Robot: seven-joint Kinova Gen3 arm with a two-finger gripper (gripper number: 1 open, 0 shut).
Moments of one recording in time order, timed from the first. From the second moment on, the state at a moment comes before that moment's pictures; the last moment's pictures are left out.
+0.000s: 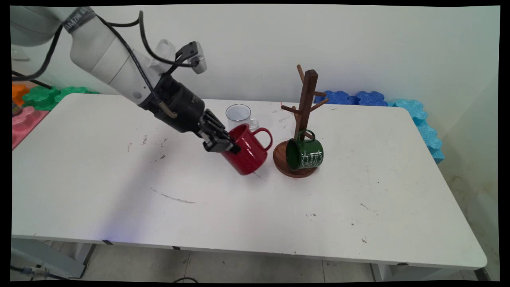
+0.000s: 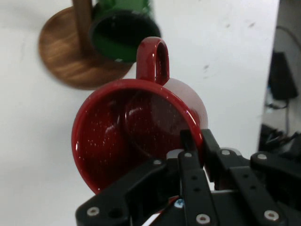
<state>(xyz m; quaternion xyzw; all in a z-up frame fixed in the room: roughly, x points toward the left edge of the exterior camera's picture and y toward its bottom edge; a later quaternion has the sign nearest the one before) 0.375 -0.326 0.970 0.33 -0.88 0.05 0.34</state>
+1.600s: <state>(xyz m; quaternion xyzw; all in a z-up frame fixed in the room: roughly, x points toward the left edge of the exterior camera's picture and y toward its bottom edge) 0.412 -0.383 0.912 0.15 -0.95 0.16 0.23</state>
